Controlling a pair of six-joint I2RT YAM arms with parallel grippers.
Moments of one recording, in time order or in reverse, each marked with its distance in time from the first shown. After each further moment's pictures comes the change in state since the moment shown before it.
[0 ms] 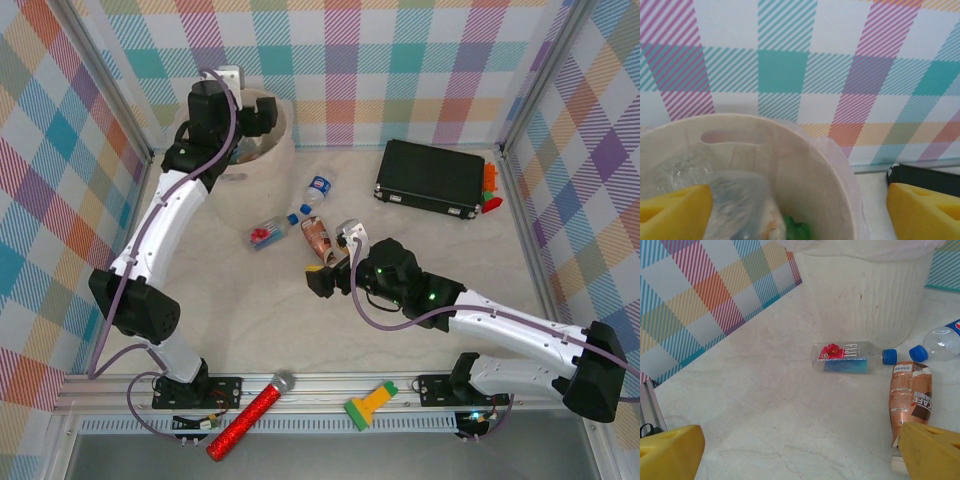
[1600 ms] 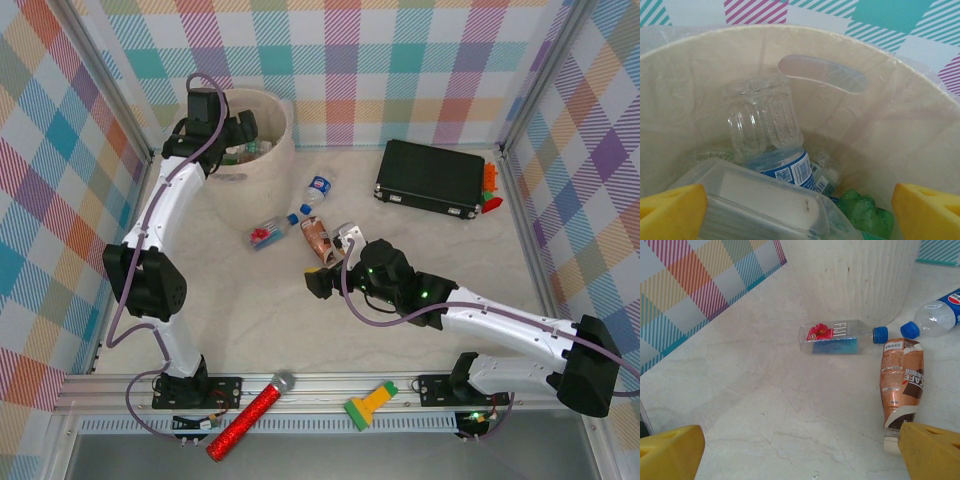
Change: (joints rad) left arm 0.126 0.154 0.042 -0.174 -0.039 -0.146; right arm 0.000 0.047 0.002 -0.037 0.030 0.026
